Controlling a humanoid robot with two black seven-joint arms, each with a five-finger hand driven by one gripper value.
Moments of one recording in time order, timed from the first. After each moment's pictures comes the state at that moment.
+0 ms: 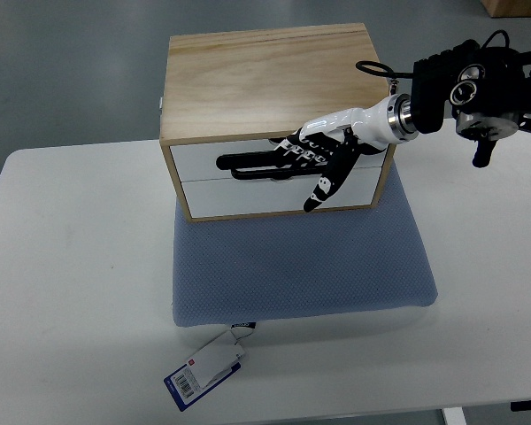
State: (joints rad) left arm 0.00 0.00 -0.07 -0.15 0.00 -0.02 0.08; right arm 1.68 -0.51 -0.43 1.30 -0.28 0.32 -0.03
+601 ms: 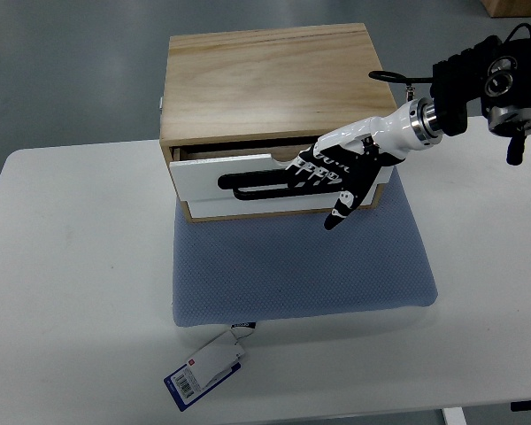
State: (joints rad) left arm 0.00 0.00 -0.07 -0.15 0.00 -0.02 0.08; right arm 1.71 -0.60 -0.43 1.38 -0.28 0.47 -0.03
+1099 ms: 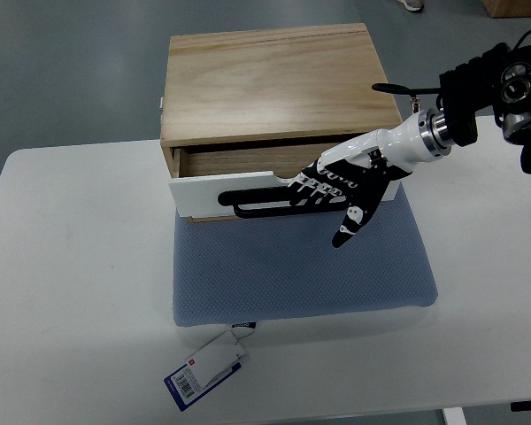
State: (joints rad) left arm 0.00 0.00 -0.07 -0.15 0.00 -0.02 0.08; right arm 1.71 -0.64 -0.43 1.45 -0.28 0.51 -0.03
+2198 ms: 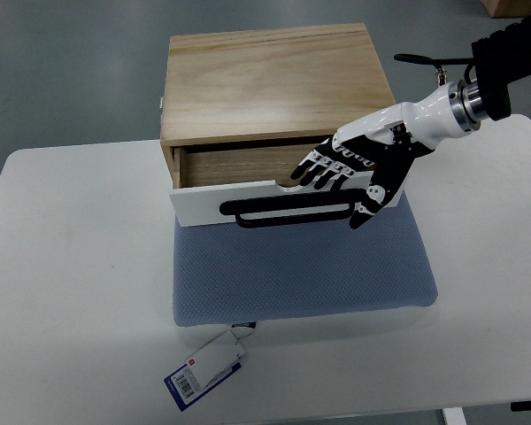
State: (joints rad) left arm 0.00 0.00 -0.07 -0.15 0.00 -0.02 0.08; right arm 1.80 -0.75 -0.41 1.49 -0.29 0.57 -0.02
